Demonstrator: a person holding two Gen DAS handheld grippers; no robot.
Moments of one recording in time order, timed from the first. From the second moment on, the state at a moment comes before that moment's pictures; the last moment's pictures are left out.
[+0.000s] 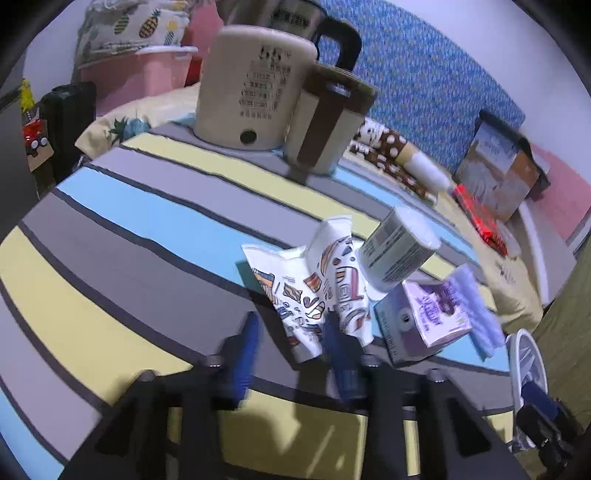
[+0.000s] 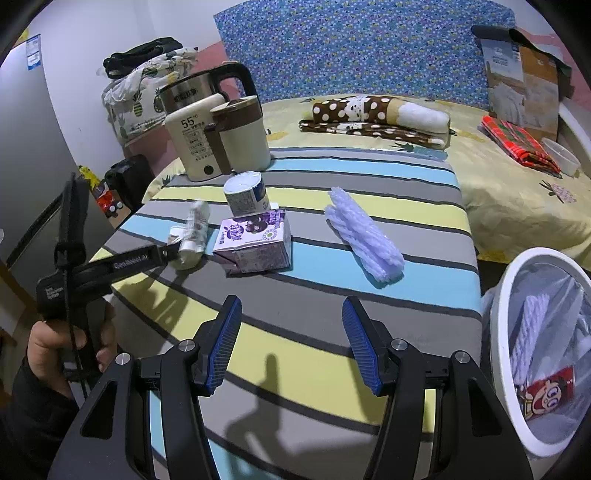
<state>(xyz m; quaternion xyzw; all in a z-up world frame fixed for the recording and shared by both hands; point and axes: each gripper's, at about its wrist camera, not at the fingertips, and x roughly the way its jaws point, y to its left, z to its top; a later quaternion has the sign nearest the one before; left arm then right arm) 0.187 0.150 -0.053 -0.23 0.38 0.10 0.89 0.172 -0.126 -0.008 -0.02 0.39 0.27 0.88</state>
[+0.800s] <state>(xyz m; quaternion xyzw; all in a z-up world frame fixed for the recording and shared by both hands) 0.134 0.171 -0.036 -0.17 0.36 0.11 0.91 0.197 -0.067 -0.027 -0.02 0.43 0.37 0.82</state>
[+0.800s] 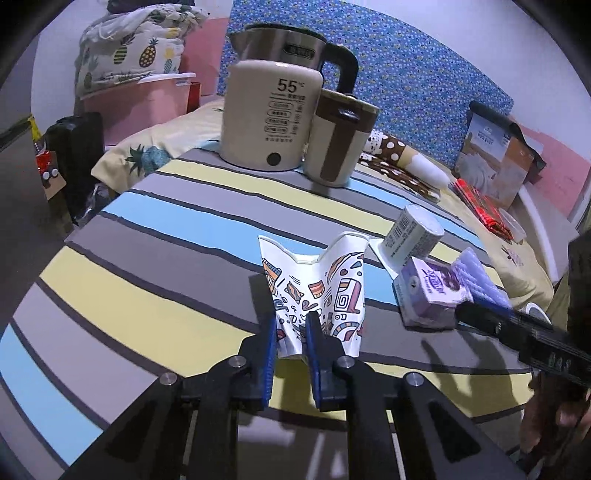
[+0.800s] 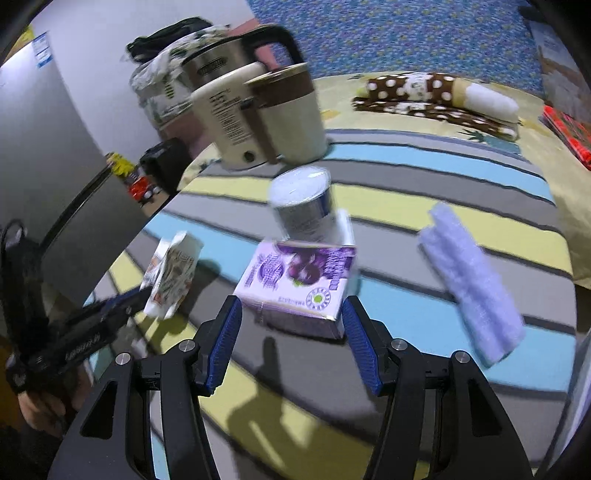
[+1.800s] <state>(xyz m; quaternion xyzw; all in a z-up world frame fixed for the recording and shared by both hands) 0.121 0.174 -0.043 -0.18 0.37 0.10 0.91 0.182 -0.037 -0.029 -0.14 0.39 0.38 0.83</state>
